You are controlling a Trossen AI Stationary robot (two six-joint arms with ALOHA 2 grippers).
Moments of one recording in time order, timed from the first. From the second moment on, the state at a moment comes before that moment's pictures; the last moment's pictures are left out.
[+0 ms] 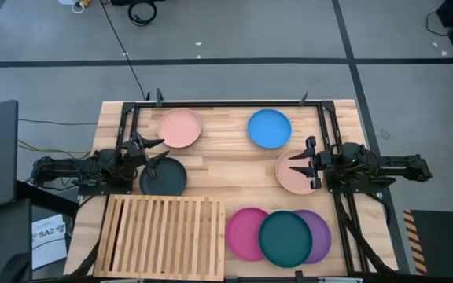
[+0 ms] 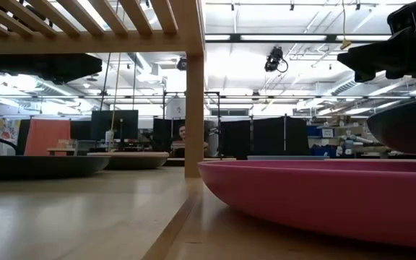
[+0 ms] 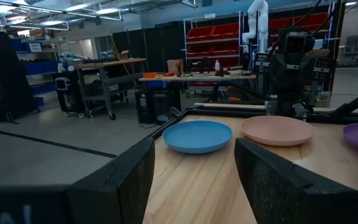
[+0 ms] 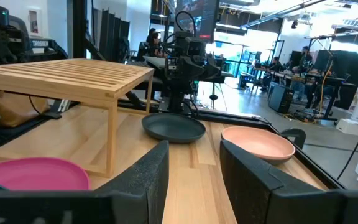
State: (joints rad) left arm -0.04 0.01 0.01 0.11 -0.50 0.10; right arm -0.05 0.01 0.01 0.06 -0.08 -0.15
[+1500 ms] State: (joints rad) left arm -0.04 0.01 0.01 0.11 -0.50 0.10; right arm -0.05 0.02 0.01 0.46 0.09 0.16
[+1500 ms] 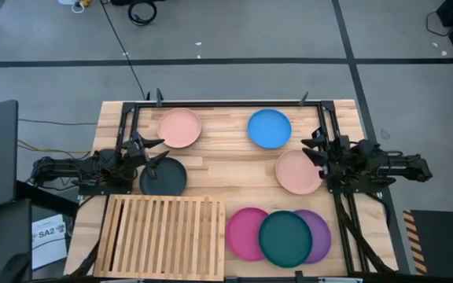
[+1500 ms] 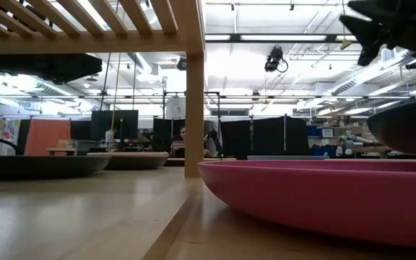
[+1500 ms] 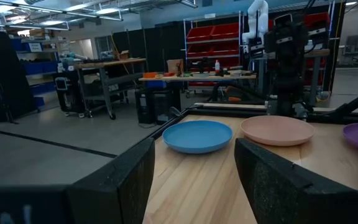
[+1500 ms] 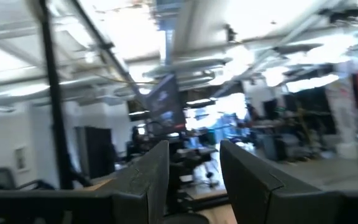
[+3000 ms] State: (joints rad) left arm -0.04 0.01 0.01 0.11 -0.50 0.09; right arm -0.31 0.98 0.55 -0.06 0.13 0.06
